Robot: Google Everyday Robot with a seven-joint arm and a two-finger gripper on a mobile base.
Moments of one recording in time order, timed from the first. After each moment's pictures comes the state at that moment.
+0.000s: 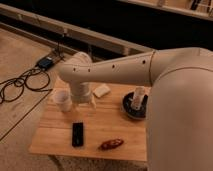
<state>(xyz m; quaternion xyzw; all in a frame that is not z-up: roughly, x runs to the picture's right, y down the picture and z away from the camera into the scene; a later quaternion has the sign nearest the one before) -0.105 0.102 0.703 -0.26 0.23 0.64 0.68</state>
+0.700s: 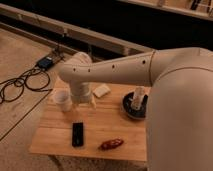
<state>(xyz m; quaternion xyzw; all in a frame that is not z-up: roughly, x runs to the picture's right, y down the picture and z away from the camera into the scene) -0.101 0.104 0.704 -0.26 0.23 0.64 0.69</state>
